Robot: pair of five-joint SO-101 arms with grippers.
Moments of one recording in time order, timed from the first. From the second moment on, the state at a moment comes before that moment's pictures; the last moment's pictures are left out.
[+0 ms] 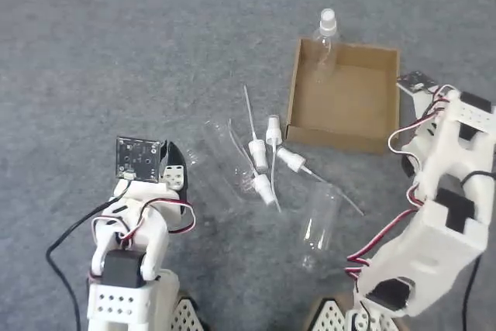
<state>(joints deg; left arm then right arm) -0.4 -93.1 85.9 49.9 4.1 23.1 21.1 2.4 74.7 48.8</state>
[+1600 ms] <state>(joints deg) 17.9 25.4 -0.7 57.2 9.5 31.7 8.8 13.9 70.3 51.3</state>
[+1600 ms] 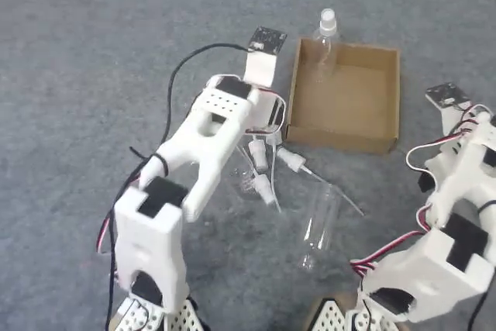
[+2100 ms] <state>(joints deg) 18.6 38.3 -12.5 63.3 9.8 31.7 8.8 13.9 70.3 51.3</state>
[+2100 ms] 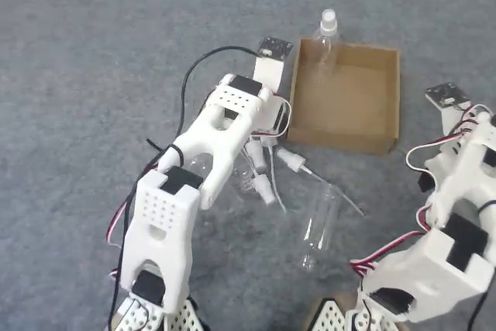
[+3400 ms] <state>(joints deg) 16.0 -13.3 -5.5 81.5 7.5 22.1 -13.2 14.0 77.3 44.5</state>
